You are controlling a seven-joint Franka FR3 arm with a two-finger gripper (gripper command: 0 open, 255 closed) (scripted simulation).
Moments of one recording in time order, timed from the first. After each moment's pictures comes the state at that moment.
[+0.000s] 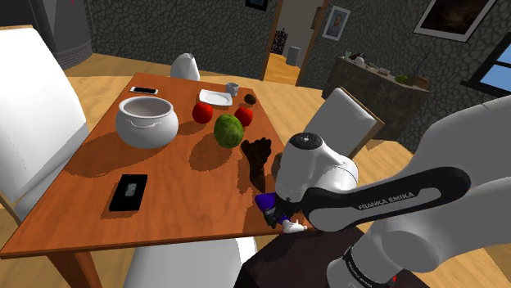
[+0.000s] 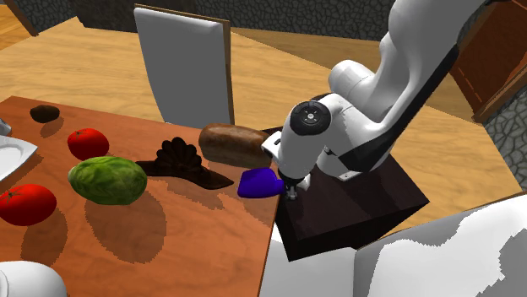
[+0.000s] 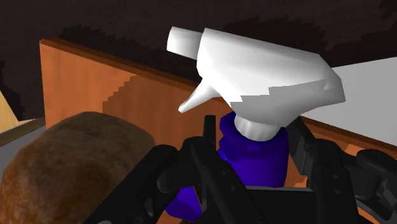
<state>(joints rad) 0.11 -0.55 0.52 -3.00 0.19 2.41 0.63</state>
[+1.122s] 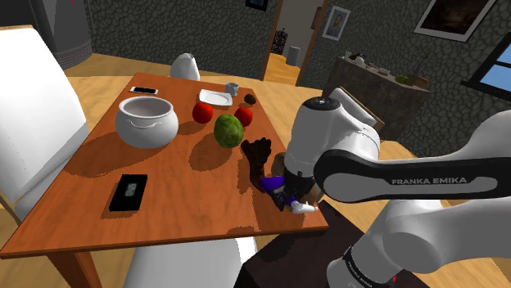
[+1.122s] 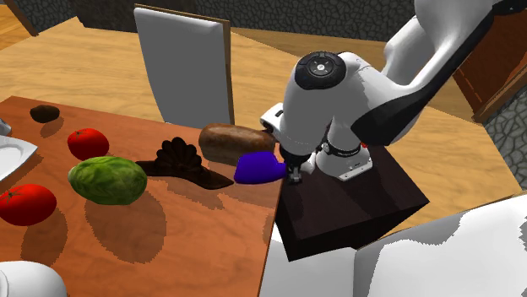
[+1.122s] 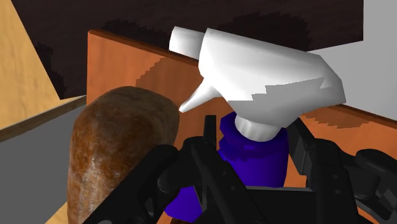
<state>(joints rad) 0.14 -0.78 0.42 -2.89 0.17 2.06 0.58</state>
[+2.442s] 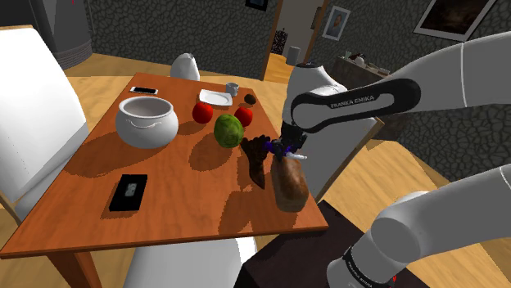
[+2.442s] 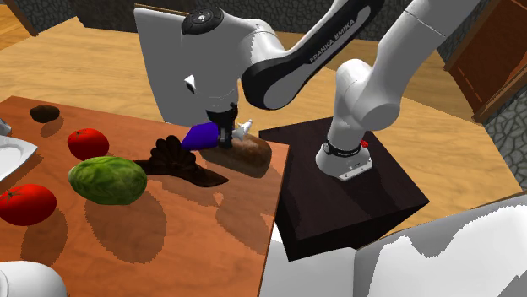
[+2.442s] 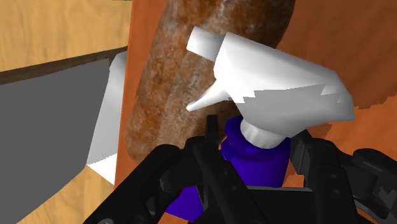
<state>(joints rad) -0.17 -0.40 0.20 -2.59 -0.10 2.17 0.31</state>
